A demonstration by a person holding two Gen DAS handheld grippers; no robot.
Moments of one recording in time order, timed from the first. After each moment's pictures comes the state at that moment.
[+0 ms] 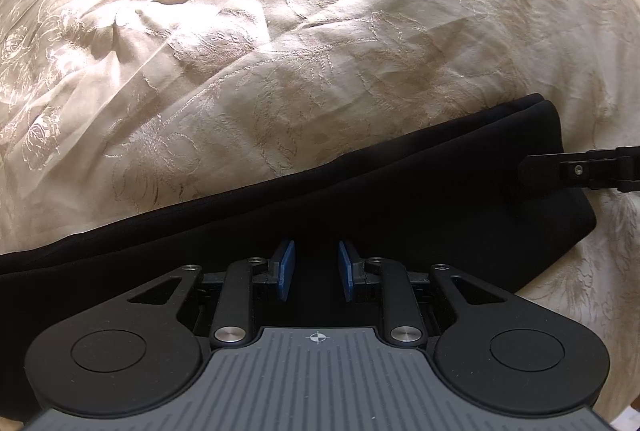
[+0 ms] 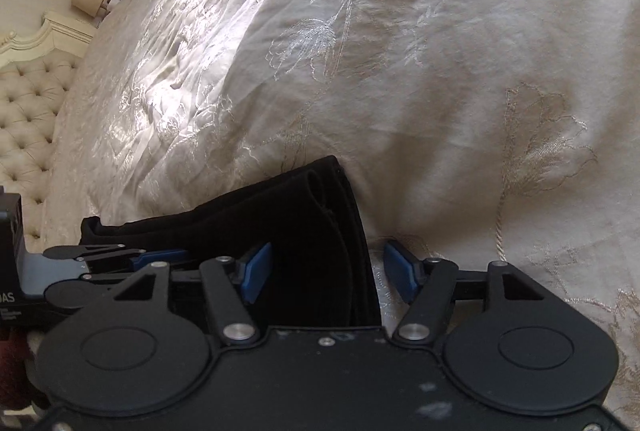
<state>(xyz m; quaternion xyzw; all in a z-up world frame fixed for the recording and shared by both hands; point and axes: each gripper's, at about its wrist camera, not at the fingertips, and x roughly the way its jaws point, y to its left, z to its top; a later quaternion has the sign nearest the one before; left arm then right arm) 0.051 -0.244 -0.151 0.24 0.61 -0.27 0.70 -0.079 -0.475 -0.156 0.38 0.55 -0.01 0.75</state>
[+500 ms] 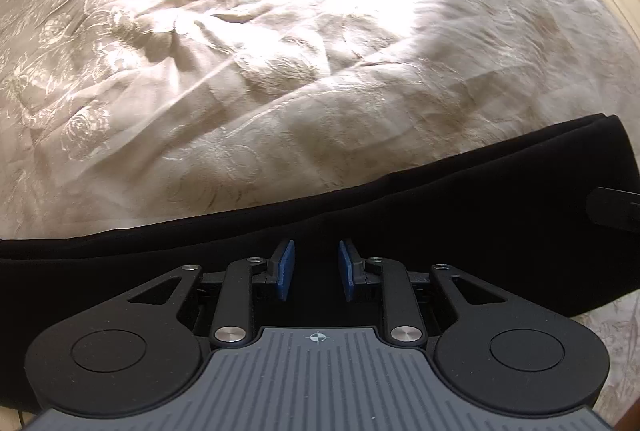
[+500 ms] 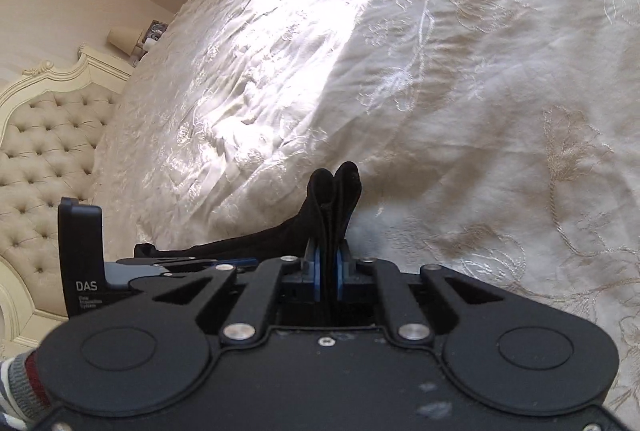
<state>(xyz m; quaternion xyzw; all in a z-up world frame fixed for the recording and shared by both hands) 0.070 -0.205 -0.127 0.18 0.60 -0.24 0.74 -0.094 -0.437 -0.085 0.39 0.47 -0.01 0.79</state>
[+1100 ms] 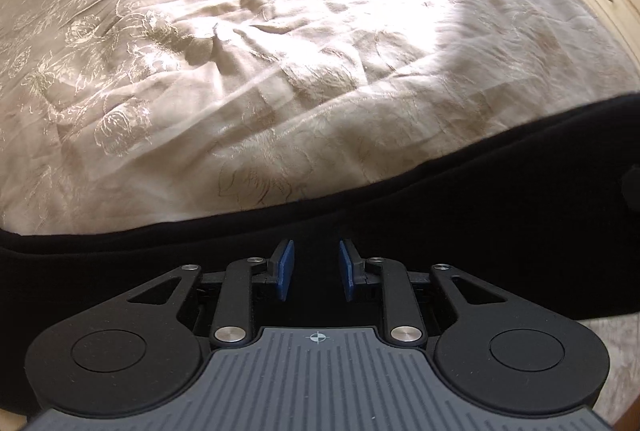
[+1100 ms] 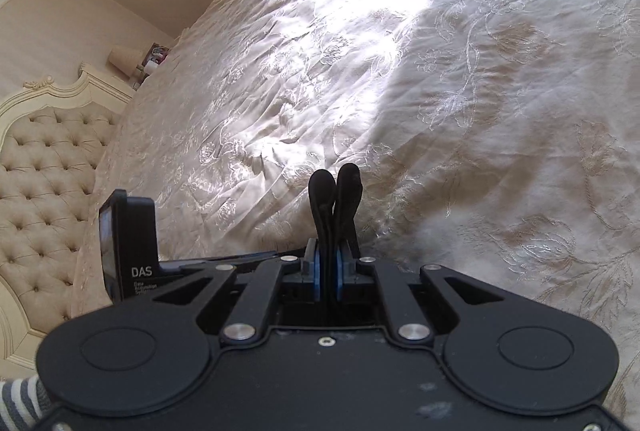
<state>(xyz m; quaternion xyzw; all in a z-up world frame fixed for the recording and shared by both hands) 0.063 -0.168 -0.112 0.18 0.57 -0.27 0.75 -0.086 -0.385 -0.038 0.38 0.44 -0.05 0.81</state>
